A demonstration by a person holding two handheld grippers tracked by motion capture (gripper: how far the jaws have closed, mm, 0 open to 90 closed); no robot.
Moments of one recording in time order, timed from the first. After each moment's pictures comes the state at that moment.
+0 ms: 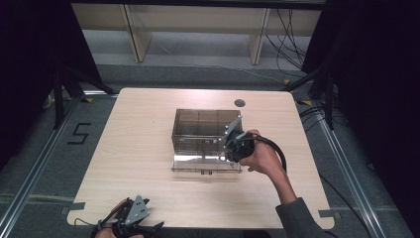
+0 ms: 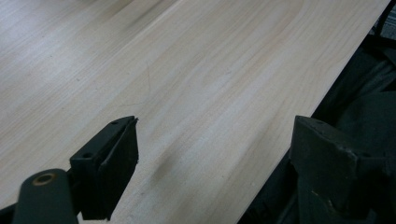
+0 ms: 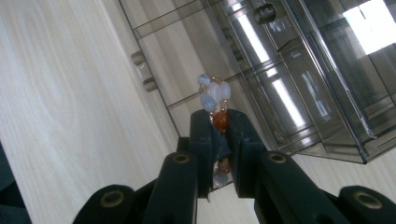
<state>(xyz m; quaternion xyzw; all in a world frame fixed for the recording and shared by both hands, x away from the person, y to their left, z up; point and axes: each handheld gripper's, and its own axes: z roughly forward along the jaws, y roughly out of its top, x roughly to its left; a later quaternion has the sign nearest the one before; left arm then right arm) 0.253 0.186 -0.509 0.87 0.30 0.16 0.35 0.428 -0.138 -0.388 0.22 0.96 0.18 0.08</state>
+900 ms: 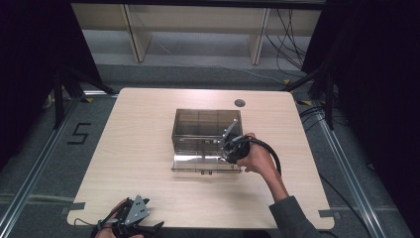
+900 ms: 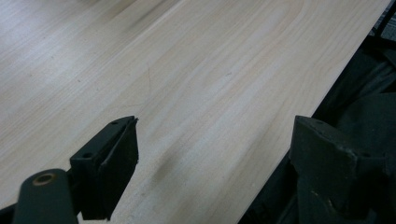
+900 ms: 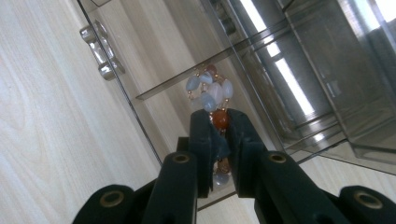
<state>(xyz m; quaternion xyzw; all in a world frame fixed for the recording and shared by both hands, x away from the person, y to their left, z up) 0.252 0.187 -0.507 0.87 0.30 0.17 0.35 0.447 -0.136 -0.426 0.24 0.96 0.14 0.07</state>
